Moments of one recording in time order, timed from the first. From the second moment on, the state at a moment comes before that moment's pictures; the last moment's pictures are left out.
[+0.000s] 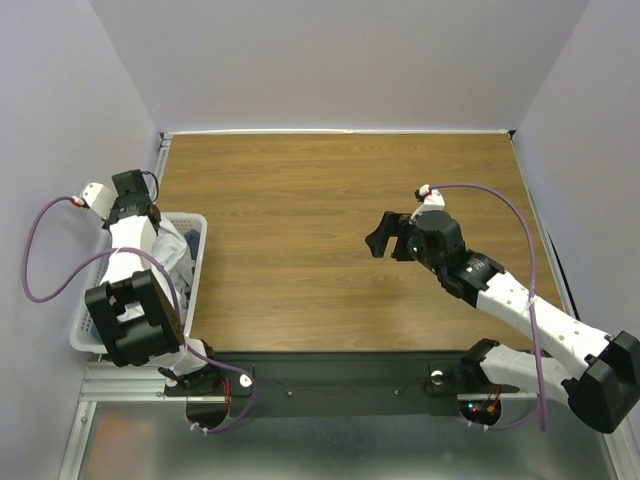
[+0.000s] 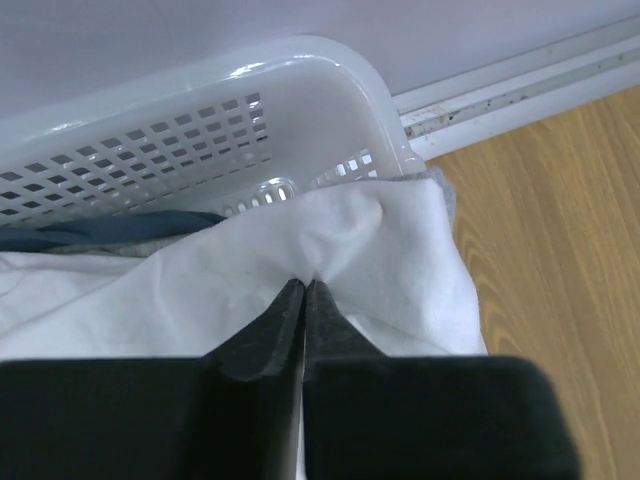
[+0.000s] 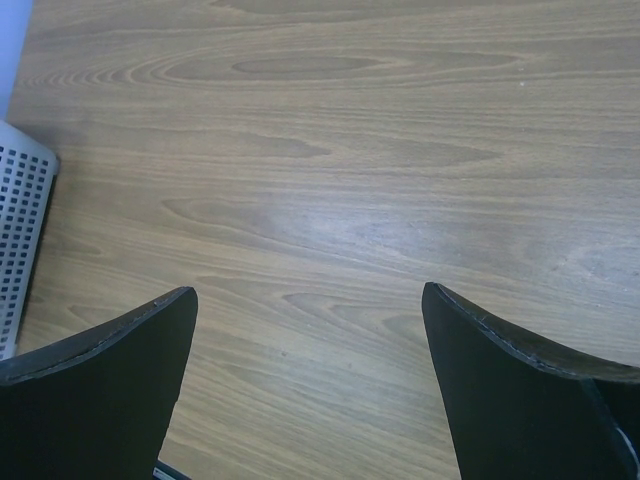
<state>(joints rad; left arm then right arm) 0.35 1.45 1.06 -0.43 -0.52 -0.74 0.65 1.03 0.75 -0.18 0.18 0.57</state>
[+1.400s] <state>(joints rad) -0.79 1.27 1.85 -0.49 -0.48 -0.45 0.65 1.03 1.01 -0.19 0.26 0.54</state>
